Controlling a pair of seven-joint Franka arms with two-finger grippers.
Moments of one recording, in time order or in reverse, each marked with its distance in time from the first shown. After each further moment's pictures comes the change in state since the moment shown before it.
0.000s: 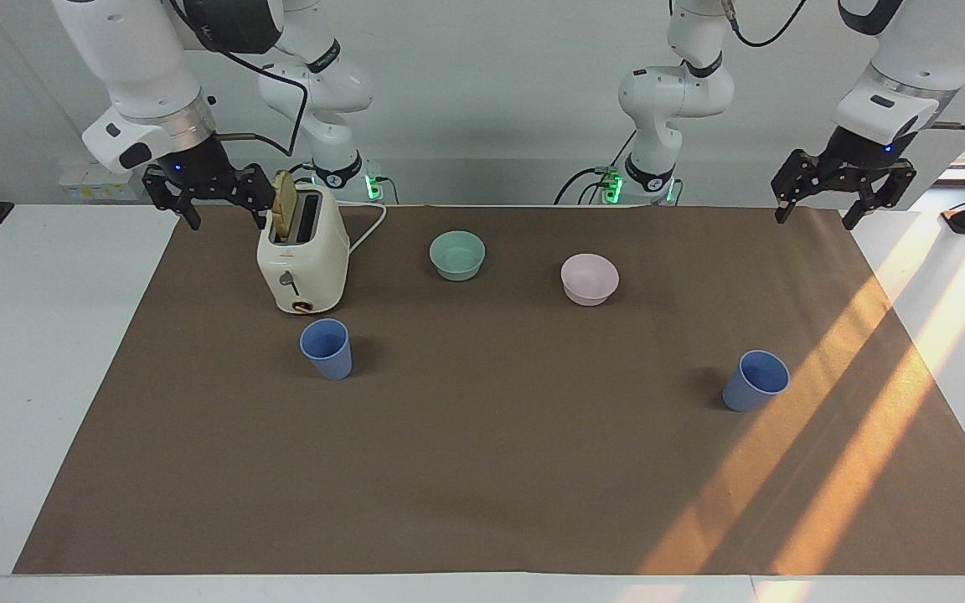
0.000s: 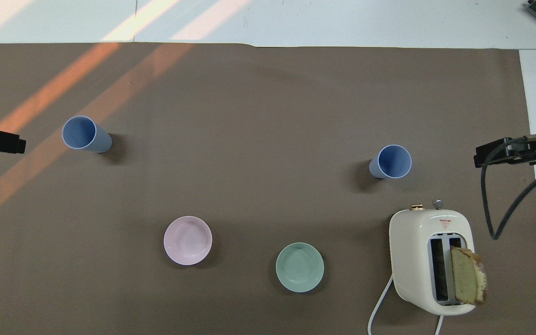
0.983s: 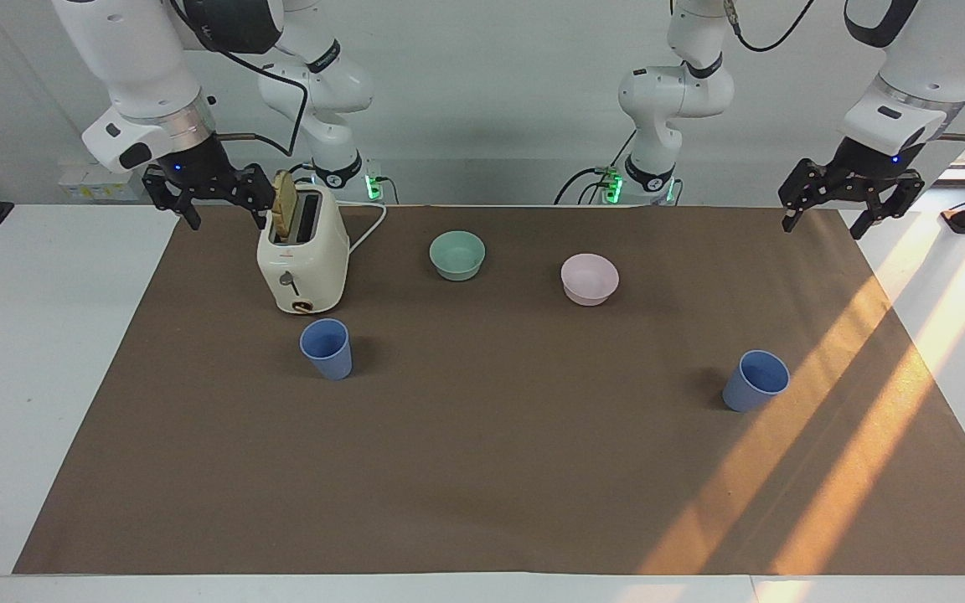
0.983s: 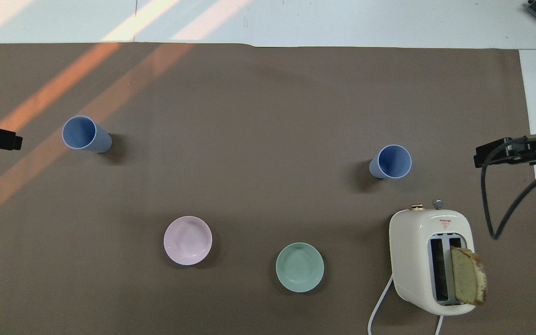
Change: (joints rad) left arm -0.019 0.022 0.048 -0.002 -0.002 0.024 0.055; right arm 0.000 0.000 0.000 0.000 0.000 0.000 0.000
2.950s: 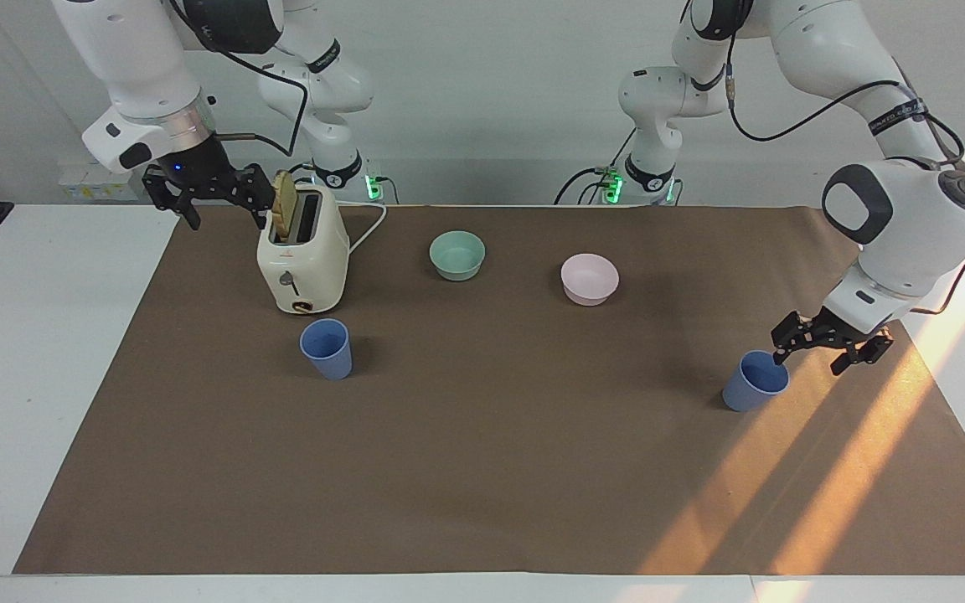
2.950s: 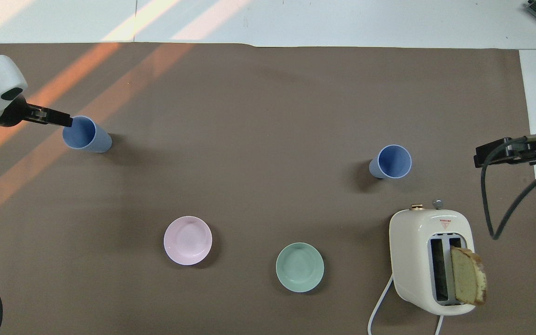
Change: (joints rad) left arm 0.048 0.318 0.046 -0.148 -0.121 0.483 0.187; right arm 0.000 0.000 0.000 0.000 0.000 0.000 0.000
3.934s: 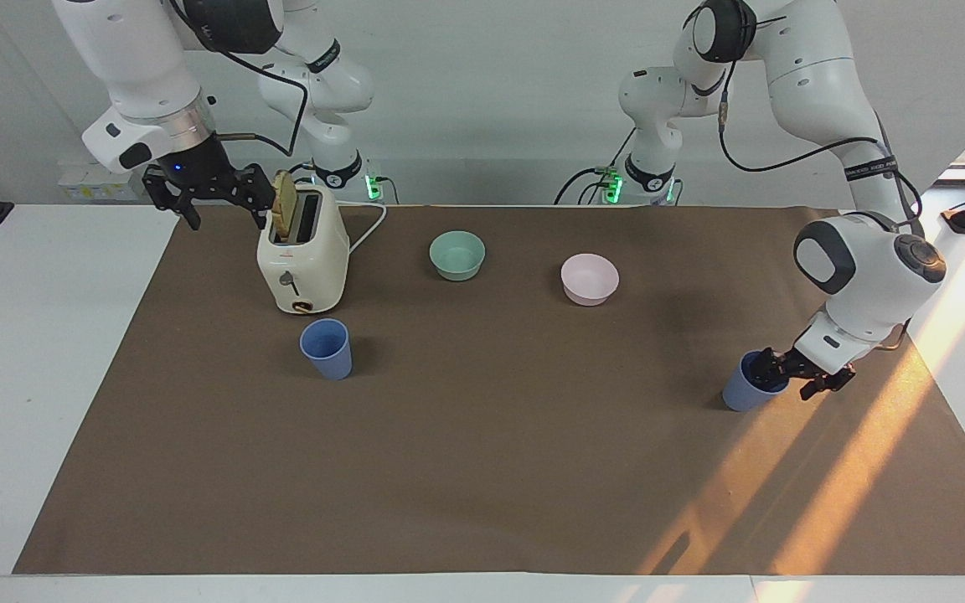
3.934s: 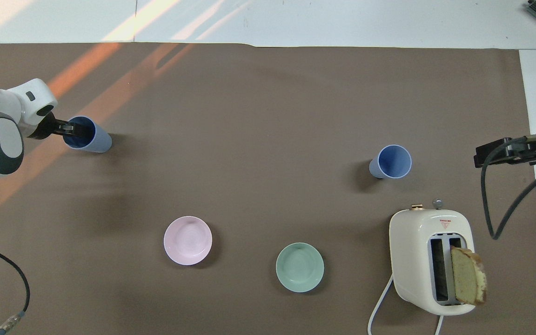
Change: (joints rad) left arm 0.014 0.103 -0.006 -0.085 -0.049 0.148 0.008; right arm 0.000 0.000 0.000 0.000 0.000 0.000 0.000
